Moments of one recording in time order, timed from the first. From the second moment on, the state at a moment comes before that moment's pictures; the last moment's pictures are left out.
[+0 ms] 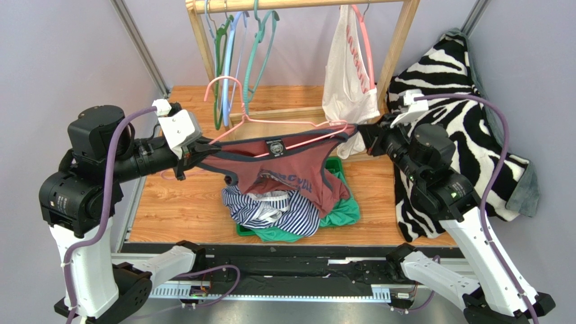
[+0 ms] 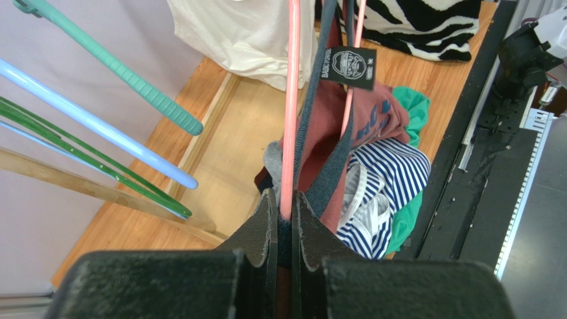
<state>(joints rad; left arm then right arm) -0.35 1.07 2.04 -1.31 0.62 0.48 0.53 0.89 1.27 -0.48 0.12 0.30</state>
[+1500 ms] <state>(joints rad) -0.68 1.39 2.24 -1.38 0.65 0.71 0.51 0.94 1.56 -0.78 -0.82 -0.11</state>
